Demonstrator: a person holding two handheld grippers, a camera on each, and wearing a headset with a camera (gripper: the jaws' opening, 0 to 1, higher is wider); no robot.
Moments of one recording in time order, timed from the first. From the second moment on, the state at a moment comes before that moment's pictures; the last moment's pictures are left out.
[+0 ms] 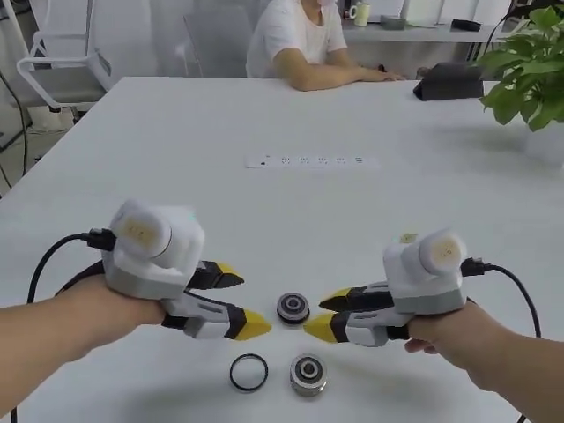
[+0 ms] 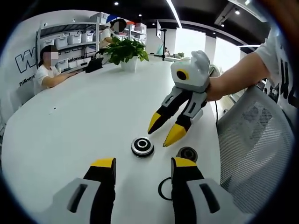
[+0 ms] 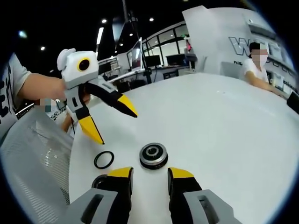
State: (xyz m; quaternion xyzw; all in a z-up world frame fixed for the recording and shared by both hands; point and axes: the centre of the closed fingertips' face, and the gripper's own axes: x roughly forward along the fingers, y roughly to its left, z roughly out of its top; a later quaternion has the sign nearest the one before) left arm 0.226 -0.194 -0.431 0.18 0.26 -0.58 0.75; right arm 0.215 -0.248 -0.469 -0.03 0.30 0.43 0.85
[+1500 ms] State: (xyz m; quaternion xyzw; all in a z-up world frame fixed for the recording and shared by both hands) left arm 0.237 -0.243 -0.462 0.22 0.26 -0.59 0.73; right arm 0.217 -0.253 -0.471 -0.02 0.29 0.42 0.86
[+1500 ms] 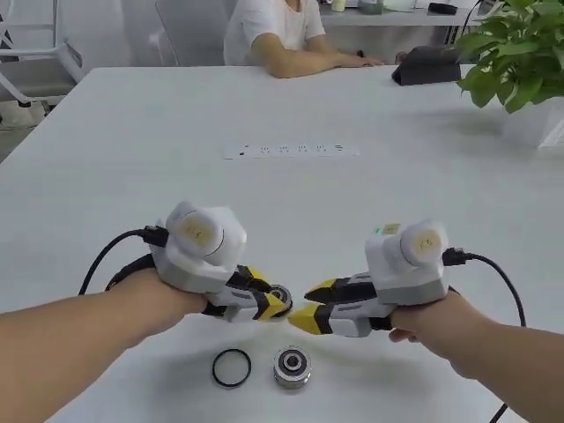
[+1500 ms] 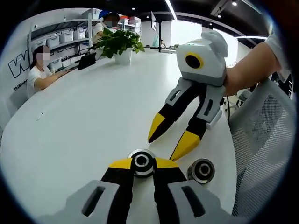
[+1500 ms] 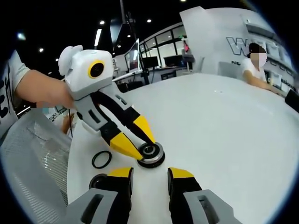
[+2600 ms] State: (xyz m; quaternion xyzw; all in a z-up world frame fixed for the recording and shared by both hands) left arm 0.239 -0.242 -0.461 0.20 0.26 -0.56 0.76; right arm 0.226 -0.243 -0.478 -0.07 0.29 0.41 0.86
